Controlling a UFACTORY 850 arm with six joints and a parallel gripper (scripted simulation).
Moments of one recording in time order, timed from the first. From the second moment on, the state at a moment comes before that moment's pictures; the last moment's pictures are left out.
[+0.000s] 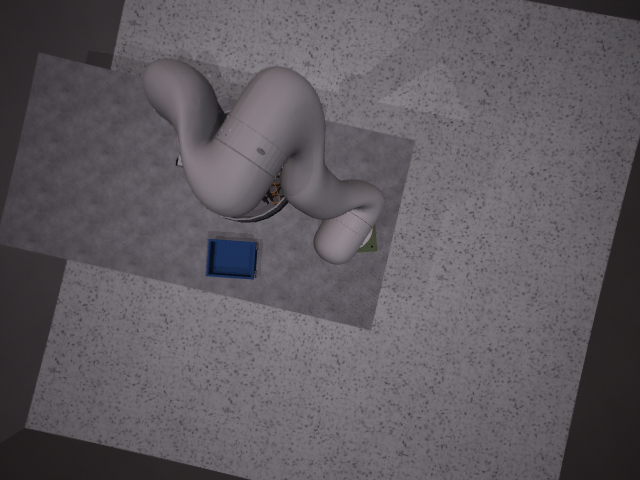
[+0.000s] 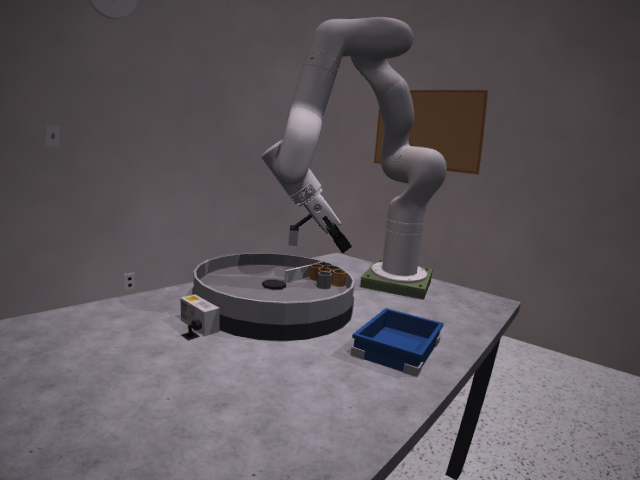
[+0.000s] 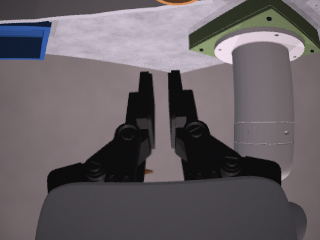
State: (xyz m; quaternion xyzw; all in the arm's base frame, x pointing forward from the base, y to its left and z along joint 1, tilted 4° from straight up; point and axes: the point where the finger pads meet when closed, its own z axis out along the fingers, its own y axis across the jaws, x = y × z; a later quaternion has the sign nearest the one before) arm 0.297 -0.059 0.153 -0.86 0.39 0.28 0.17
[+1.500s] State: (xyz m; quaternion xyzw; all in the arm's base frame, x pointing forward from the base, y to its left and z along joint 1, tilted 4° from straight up) arm 0.300 -0.067 0.123 -0.77 0.54 0.26 0.22
